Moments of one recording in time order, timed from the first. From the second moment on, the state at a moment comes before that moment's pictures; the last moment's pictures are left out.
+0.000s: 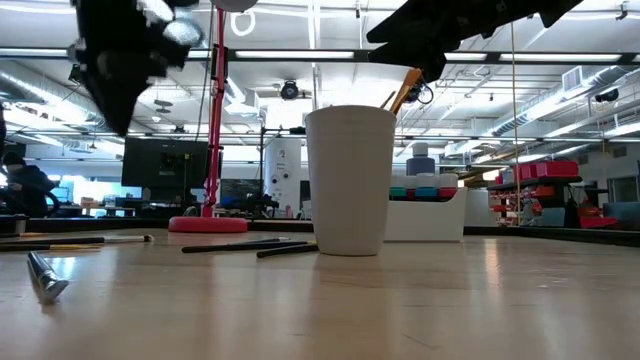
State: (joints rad) left arm -0.23 1.40 1.07 -1.41 -0.41 -1.11; right arm 0.08 1.24 0.77 0.18 0.20 0.12
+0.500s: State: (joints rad) left arm 0.09 1.40 0.63 -1.05 -0.20 -0.89; right arm 0.08 1.24 0.77 0.17 0.20 0.11
